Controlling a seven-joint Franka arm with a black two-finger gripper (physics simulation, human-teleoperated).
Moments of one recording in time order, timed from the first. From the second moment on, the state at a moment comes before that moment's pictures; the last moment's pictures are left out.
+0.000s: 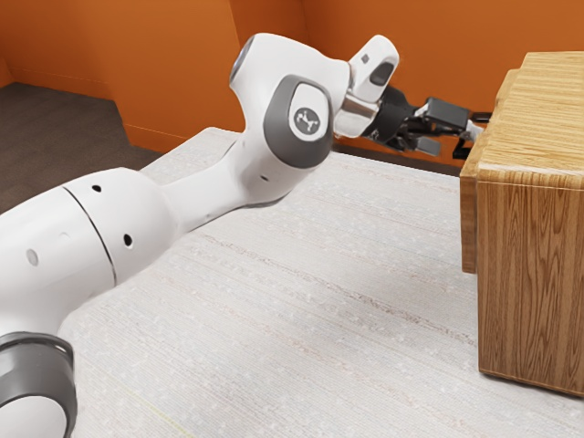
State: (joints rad) arm -0.03 0.54 -0.15 -1.11 -0.63 2.39 0.23
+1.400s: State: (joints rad) arm -0.01 0.34 0.04 -1.36 -0.62 2.39 0.23
